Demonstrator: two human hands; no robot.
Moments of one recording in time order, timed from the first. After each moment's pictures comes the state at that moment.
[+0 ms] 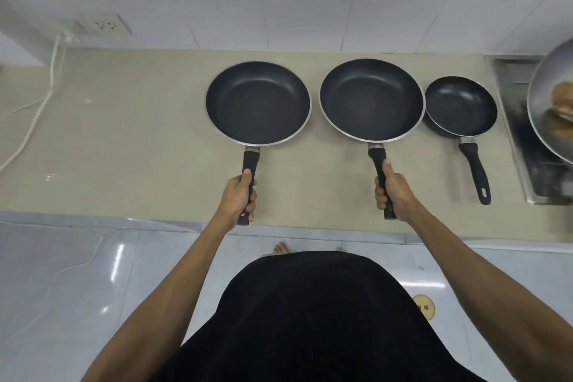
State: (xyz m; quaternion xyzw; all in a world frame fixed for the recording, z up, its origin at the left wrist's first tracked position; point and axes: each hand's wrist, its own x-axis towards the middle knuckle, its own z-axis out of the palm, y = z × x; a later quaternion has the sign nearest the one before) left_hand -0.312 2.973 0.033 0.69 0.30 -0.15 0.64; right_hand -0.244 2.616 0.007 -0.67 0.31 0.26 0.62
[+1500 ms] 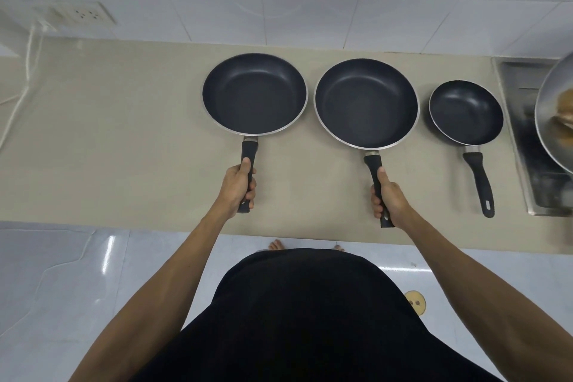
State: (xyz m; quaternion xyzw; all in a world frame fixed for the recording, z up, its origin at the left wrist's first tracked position) left_hand -0.250 2.987 0.019 0.67 0.31 -0.16 0.66; right_hand -0.222 2.628 -0.009 -0.71 0.31 0.29 0.56
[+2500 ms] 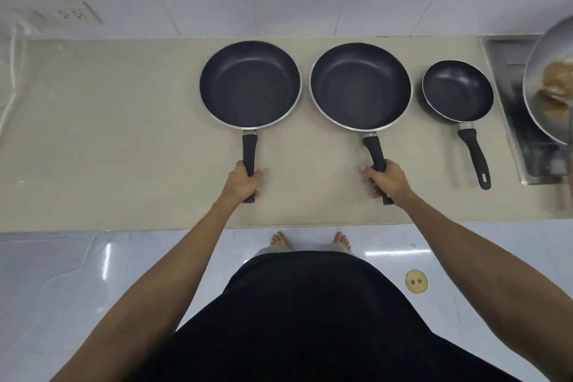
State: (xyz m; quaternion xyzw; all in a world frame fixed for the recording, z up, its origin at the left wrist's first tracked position) left_hand -0.245 2.997 0.001 0.81 0.25 -0.24 0.47; right_hand -0.222 2.640 0.006 -0.80 0.26 0.22 0.49
